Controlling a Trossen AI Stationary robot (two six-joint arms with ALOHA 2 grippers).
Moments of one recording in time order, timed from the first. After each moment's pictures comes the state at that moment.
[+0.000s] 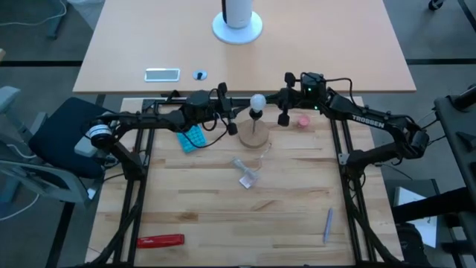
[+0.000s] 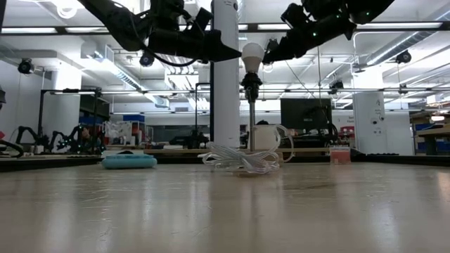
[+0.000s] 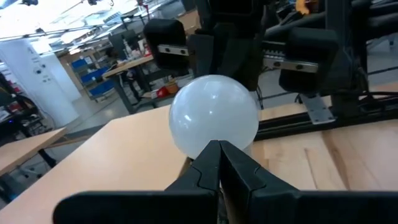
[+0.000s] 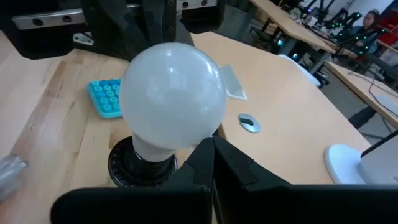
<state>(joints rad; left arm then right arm) 0.41 1.59 0.99 0.60 0.13 0.36 -0.58 1.27 0.97 -0.01 -0.27 -0.53</state>
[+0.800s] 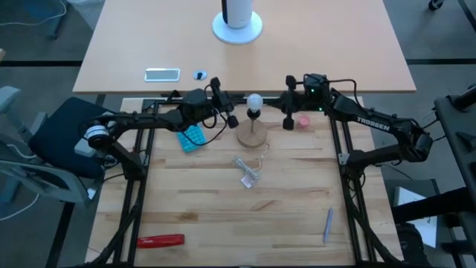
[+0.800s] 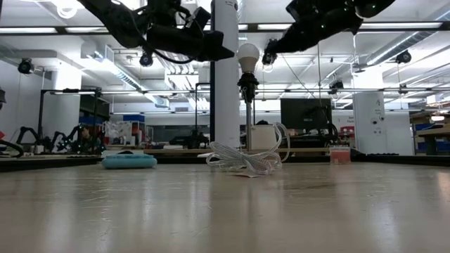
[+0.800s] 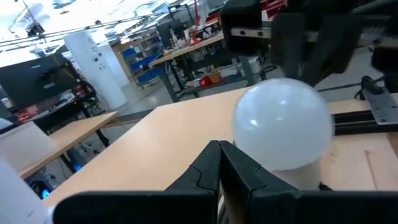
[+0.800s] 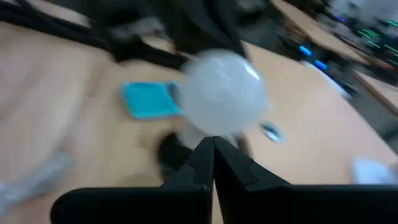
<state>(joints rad) 0.41 1.56 0.99 0.60 -0.07 0.37 -0.58 1.21 0.97 -0.10 -0.32 -0.55</state>
